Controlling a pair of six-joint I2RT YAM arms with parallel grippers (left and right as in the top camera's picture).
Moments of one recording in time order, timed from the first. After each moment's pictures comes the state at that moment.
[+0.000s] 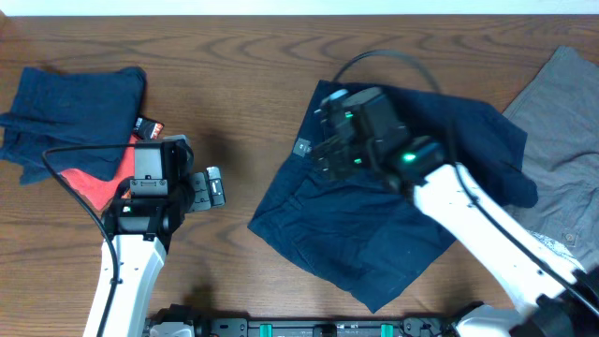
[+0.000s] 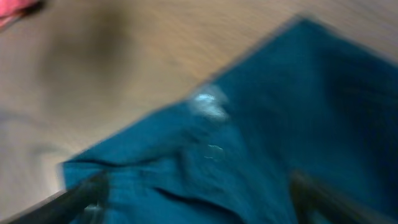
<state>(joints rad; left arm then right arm) -0.02 1.10 0.80 -0.75 0.02 -0.19 0.56 1.51 1.19 -0.57 -0.09 0.11</state>
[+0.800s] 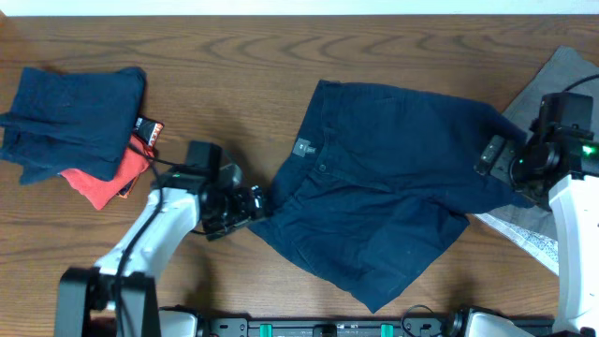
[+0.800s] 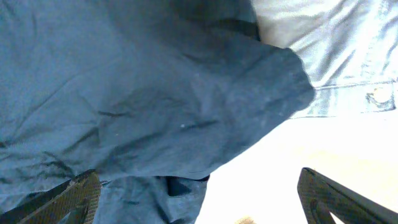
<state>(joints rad) -0.16 1.48 0.74 -0.72 0.45 -0.42 -0.23 1.35 1.20 -1.12 0.06 0.36</state>
